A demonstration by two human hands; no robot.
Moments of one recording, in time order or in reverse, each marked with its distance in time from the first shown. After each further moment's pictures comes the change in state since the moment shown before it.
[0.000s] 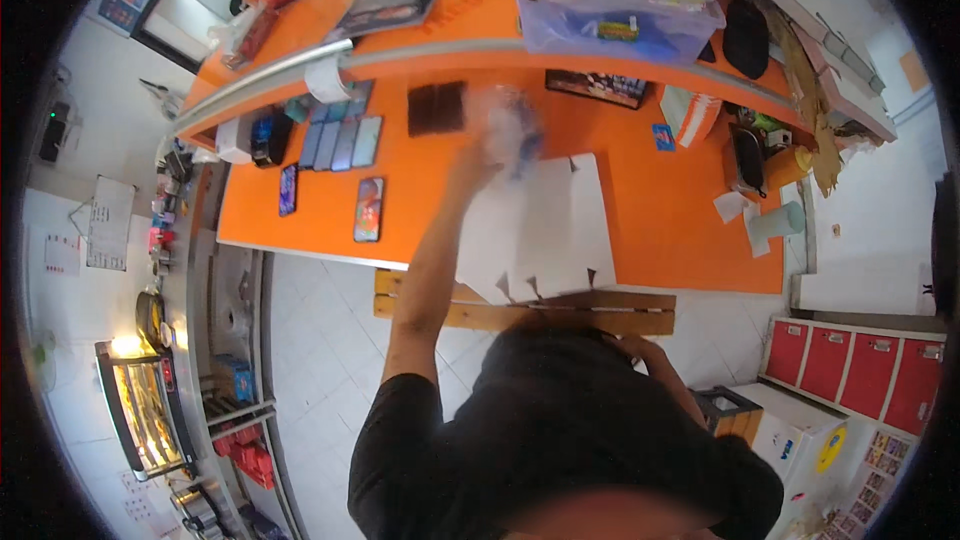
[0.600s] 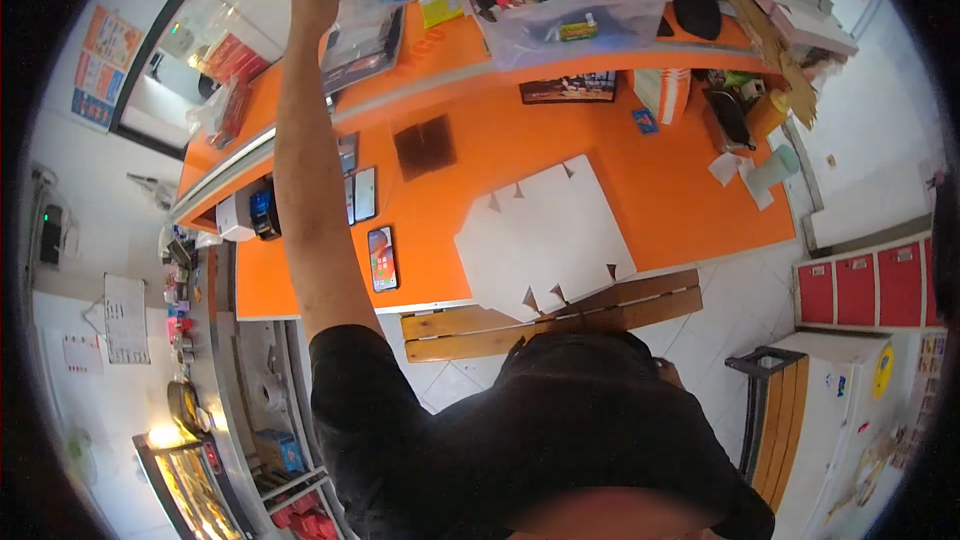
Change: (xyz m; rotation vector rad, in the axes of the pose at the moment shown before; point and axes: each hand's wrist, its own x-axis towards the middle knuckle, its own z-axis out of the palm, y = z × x) left_hand 0.336 0.034 -0.257 0.173 0.425 0.578; right_hand 0.053 0.118 0.162 0.756 0.629 -0.233
